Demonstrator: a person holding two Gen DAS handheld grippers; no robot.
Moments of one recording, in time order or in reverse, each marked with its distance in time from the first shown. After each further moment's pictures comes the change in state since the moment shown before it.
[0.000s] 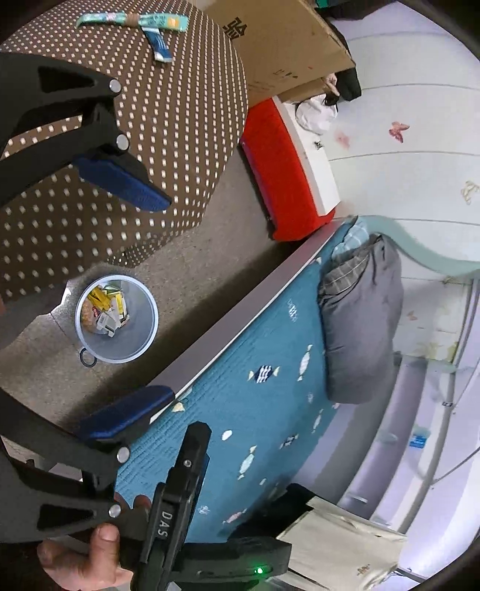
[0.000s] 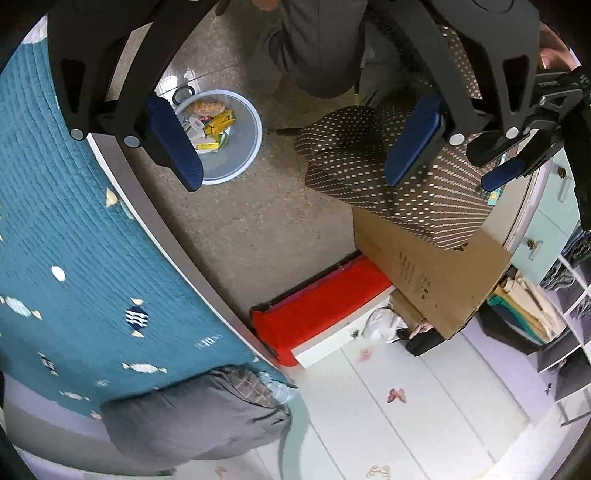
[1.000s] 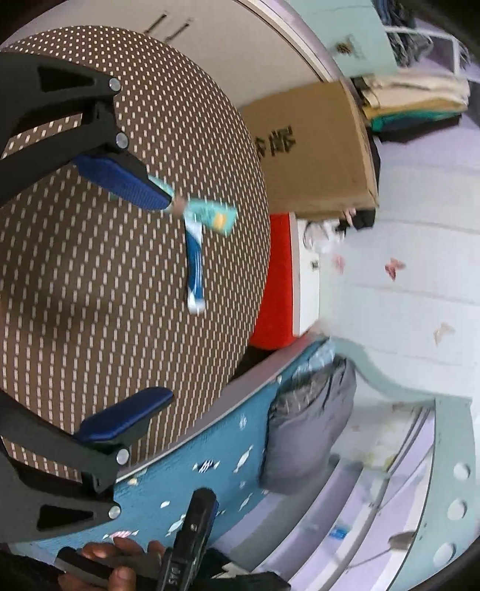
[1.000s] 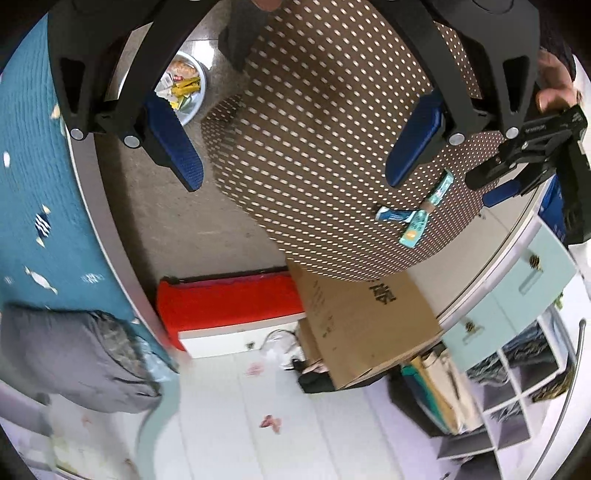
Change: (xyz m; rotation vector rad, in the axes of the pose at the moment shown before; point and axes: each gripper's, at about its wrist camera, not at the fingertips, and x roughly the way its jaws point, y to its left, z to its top) left arm -0.114 0.215 -0.062 -0.289 -0.124 0.264; right arm 0.048 0.209 0.009 -0.396 0.060 0.163
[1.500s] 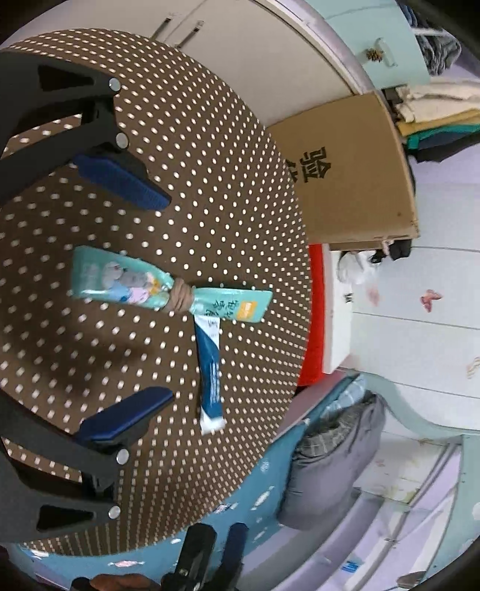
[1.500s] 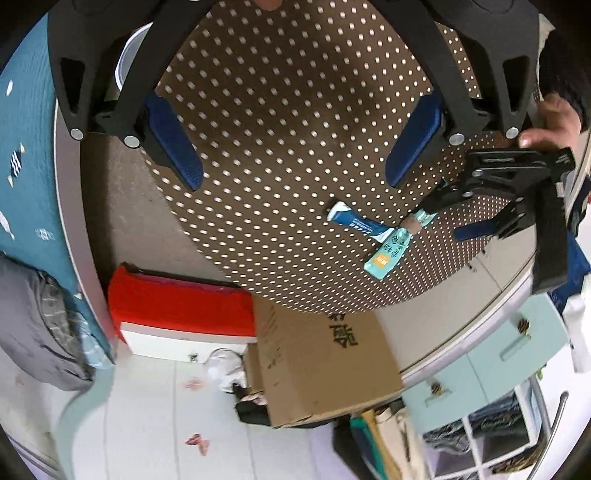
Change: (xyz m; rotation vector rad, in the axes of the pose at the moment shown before) left arm 0.084 0.076 0.002 0.004 0.137 0.073; right arm 0.097 0.065 0.014 -0.224 0.124 0.076
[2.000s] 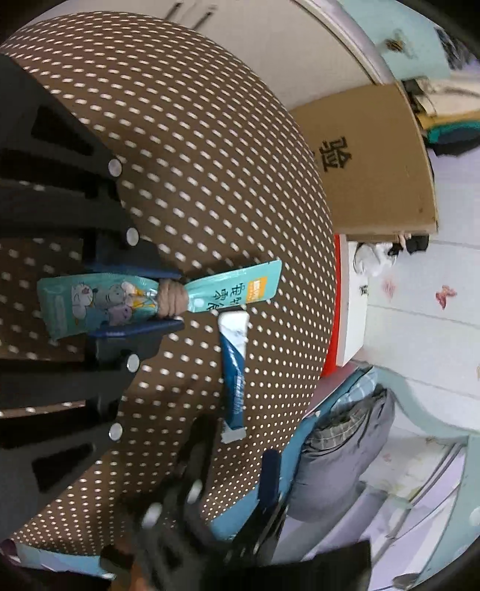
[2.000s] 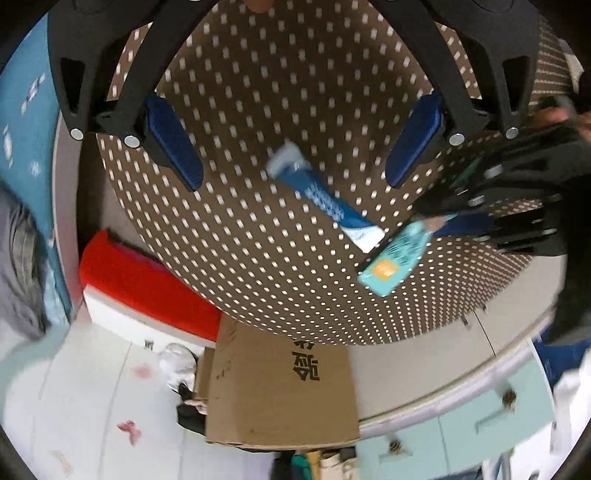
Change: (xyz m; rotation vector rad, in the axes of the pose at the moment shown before) left arm 0.000 0.020 -0.023 -0.038 0.037 -0.055; right arm 0.085 0.056 0.027 -0.261 0.094 -0.007
